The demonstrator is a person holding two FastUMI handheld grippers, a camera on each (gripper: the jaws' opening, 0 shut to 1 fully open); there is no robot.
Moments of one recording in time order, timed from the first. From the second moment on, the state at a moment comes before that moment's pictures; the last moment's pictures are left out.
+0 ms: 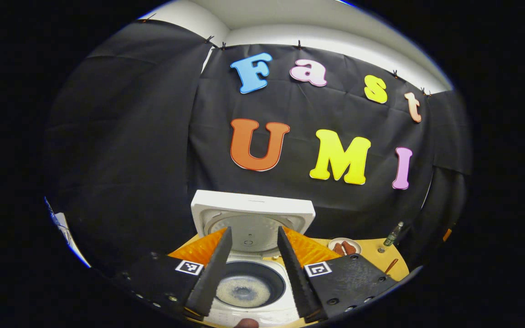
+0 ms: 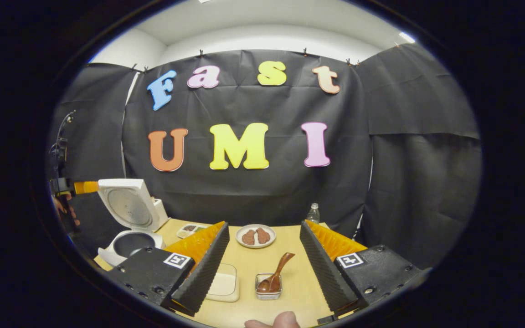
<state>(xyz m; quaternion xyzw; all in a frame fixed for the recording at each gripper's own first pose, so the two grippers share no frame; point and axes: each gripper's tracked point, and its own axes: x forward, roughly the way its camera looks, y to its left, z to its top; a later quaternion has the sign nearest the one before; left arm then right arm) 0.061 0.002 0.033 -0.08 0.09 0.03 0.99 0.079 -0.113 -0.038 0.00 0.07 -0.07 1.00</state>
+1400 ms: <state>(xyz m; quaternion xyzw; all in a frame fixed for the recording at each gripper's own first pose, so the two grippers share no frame) 0.034 -0.085 0.061 -0.06 0.05 0.03 1.00 0.186 -0.181 -0.240 0.11 0.25 -0.02 0.96</state>
